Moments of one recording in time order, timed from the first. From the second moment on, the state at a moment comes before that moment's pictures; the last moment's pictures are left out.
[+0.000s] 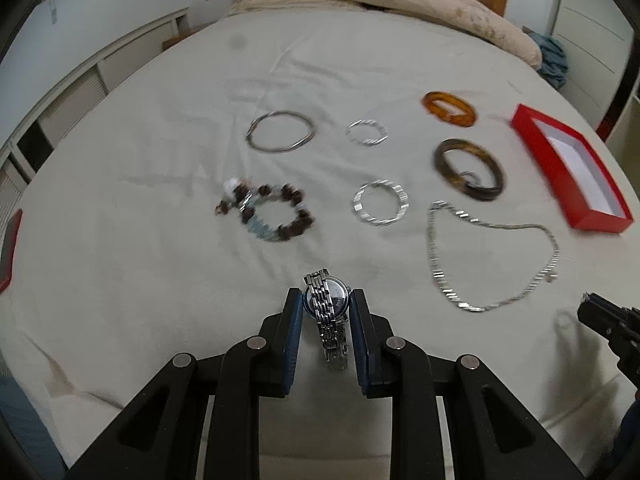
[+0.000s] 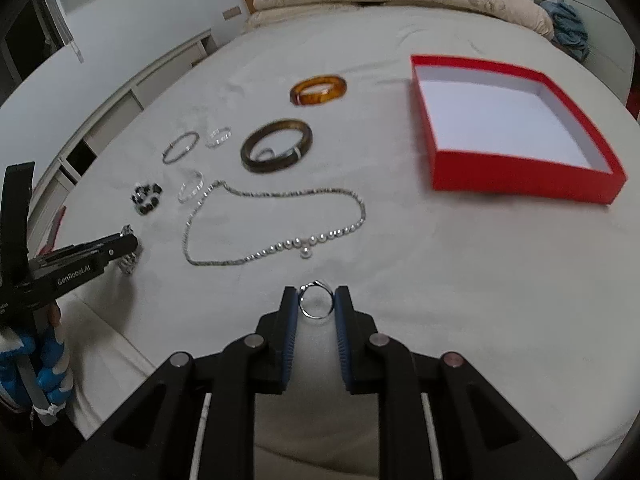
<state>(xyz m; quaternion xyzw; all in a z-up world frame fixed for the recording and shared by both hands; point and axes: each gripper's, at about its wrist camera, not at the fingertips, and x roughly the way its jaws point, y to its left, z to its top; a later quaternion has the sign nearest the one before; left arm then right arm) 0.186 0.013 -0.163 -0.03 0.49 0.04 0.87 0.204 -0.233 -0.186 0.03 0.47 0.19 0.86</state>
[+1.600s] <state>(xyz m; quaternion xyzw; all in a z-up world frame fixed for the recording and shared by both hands) 0.290 -0.189 -0.079 0.02 0.43 -0.16 0.89 0.280 -0.403 -0.107 0.04 0.42 0.06 0.90</state>
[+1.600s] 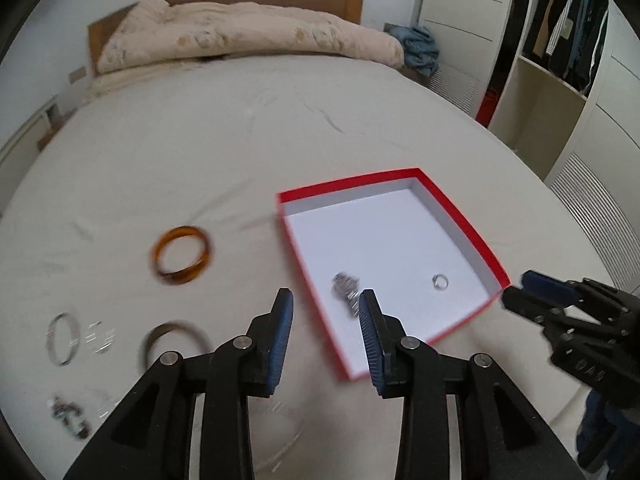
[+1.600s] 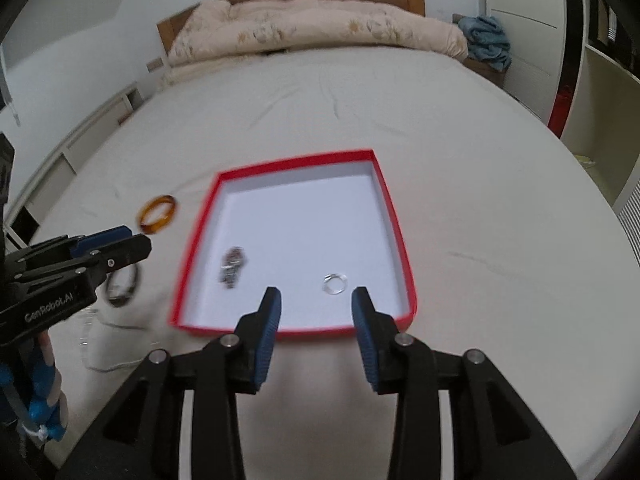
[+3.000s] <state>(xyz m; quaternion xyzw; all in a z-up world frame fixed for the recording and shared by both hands) -0.029 0.018 0.021 -0.04 0.31 0.05 0.95 -0.015 -0.225 0.007 -0.01 0.29 0.18 0.94</state>
